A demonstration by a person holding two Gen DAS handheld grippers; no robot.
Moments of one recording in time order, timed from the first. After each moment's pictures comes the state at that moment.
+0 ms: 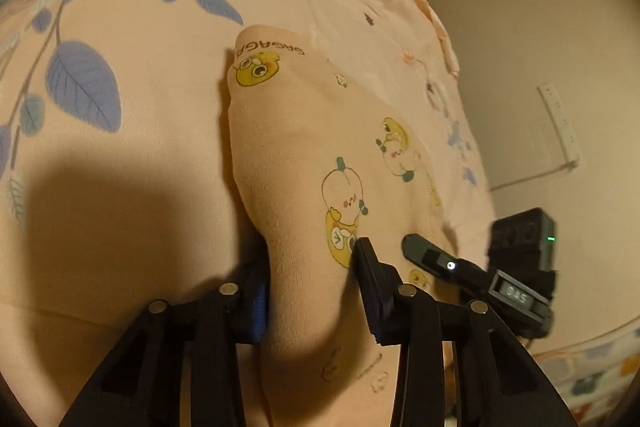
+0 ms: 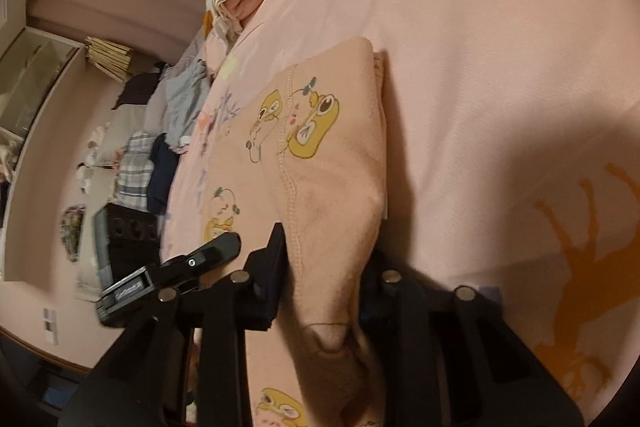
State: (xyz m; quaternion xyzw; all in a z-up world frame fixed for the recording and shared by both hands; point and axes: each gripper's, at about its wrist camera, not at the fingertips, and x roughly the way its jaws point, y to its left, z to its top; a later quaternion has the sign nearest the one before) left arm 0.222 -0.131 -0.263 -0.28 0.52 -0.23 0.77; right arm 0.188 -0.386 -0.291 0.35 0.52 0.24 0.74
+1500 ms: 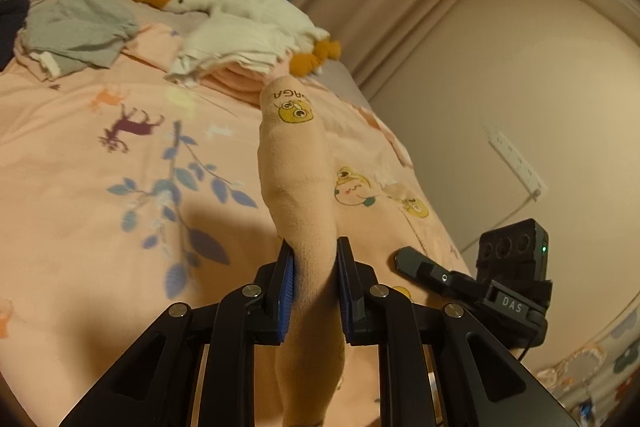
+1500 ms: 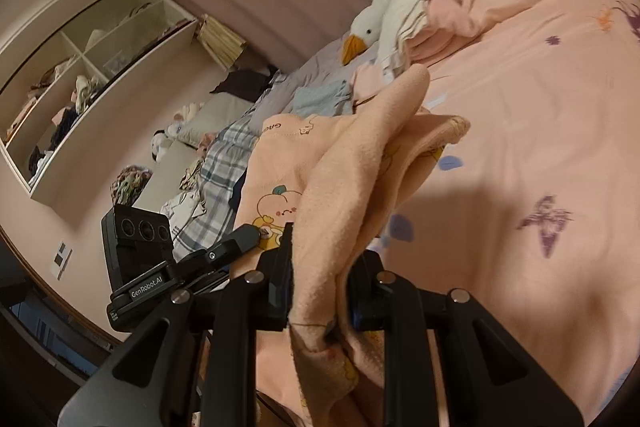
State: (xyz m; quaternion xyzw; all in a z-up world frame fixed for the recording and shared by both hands) left arm 0.142 -0.017 -0.125 -0.26 0.33 -0.23 0.88; right arm 0.171 -0.276 -0.151 0.31 0.37 0.38 0.79
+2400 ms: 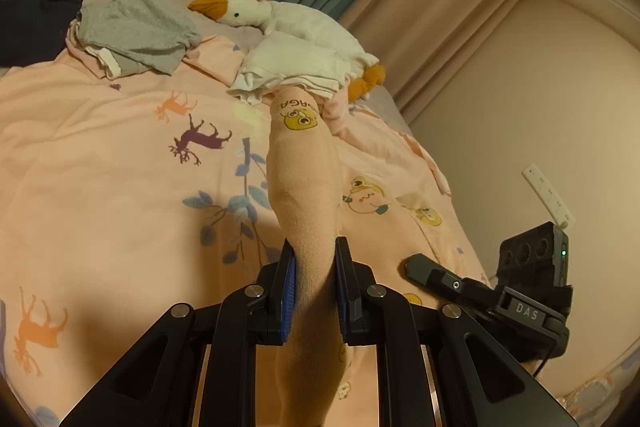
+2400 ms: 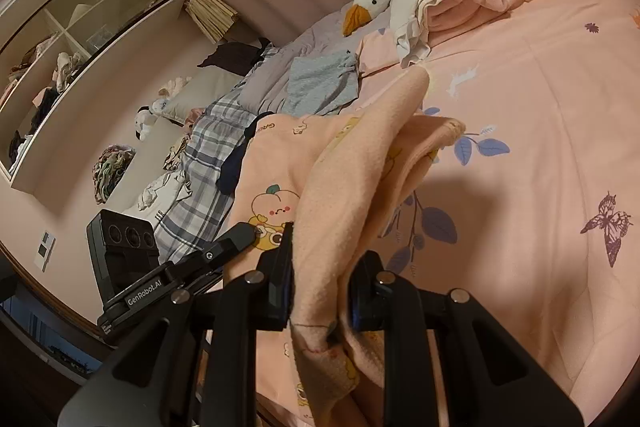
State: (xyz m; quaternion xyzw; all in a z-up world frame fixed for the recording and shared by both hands) left arm 0.138 0.033 -0.137 -0.28 0.32 -0.16 0.89; right arm 0.184 -0.208 -0.150 0.28 0.41 0.38 0.78
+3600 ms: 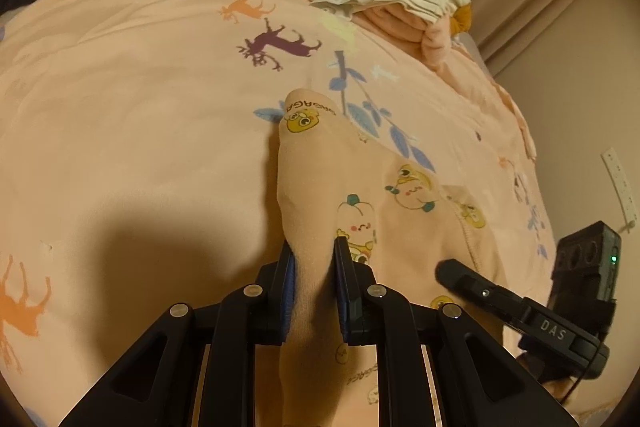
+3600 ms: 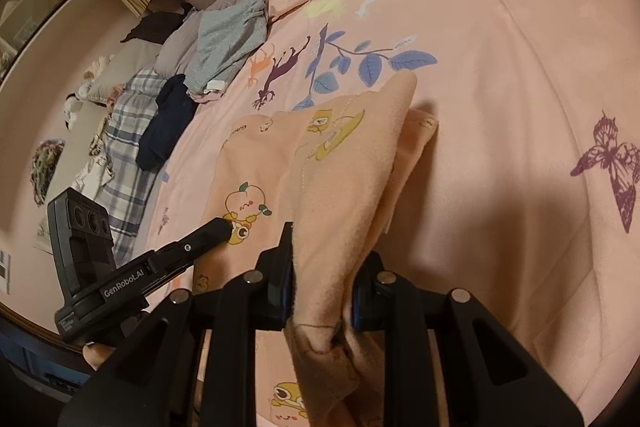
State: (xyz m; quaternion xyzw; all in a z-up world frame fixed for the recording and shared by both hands) left arm 0.181 0.029 -0.225 -0.25 0.46 -0.06 0.85; right arm 0.209 -0.194 -0.245 0.23 0.52 0.28 0.77
